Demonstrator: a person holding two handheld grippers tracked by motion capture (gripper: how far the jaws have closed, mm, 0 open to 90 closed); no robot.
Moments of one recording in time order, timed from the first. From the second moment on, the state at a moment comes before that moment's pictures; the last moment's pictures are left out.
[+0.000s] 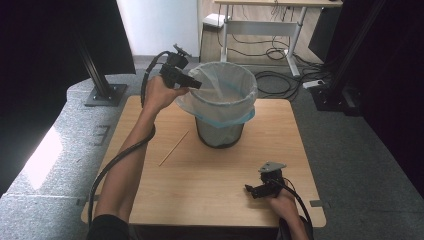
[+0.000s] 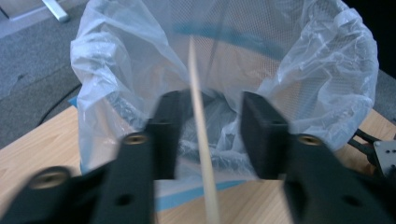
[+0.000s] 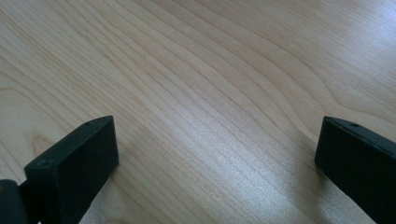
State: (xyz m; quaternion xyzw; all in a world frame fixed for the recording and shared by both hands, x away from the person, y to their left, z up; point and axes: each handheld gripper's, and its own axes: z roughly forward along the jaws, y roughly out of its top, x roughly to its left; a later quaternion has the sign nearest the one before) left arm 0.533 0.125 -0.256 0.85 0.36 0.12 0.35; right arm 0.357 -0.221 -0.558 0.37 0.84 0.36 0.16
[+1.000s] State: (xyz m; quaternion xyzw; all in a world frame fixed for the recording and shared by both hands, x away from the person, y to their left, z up) left arm 0.476 0.222 -0.335 0.83 0.38 0.14 0.38; right arm 0.356 -0.220 -0.558 0.37 0.84 0.36 0.16
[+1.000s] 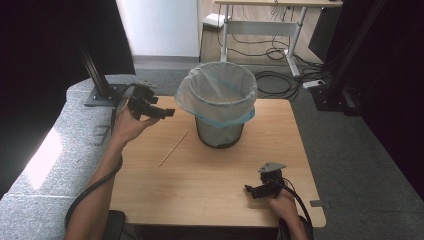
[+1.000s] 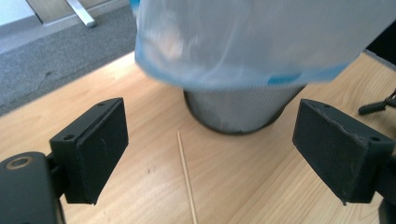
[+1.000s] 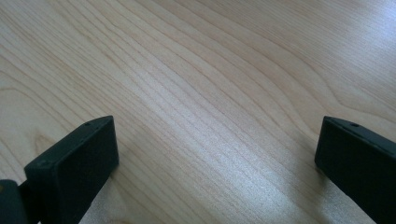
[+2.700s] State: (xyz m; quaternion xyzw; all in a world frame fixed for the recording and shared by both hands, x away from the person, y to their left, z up) left arm 0.421 0.255 -0.543 0.81 0.44 0.17 0.35; right arm 0.356 -0.220 -0.558 0.38 0.84 0.36 0.16
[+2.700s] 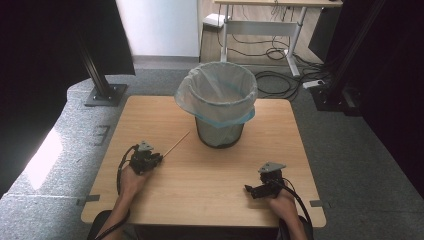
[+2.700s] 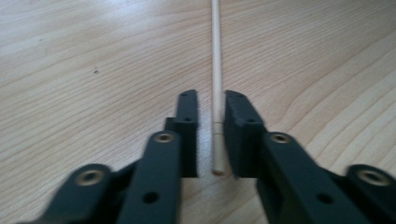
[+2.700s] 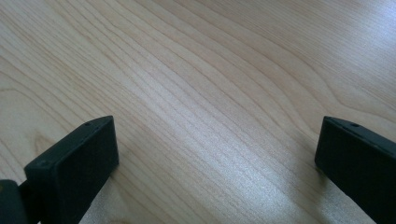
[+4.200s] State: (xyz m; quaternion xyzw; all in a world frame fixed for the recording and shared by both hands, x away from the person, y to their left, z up) left arm 0.452 0.278 -0.448 0.80 0.46 0.08 0.37; right arm 0.356 -0.220 -0.558 0.37 0.84 0.36 0.16
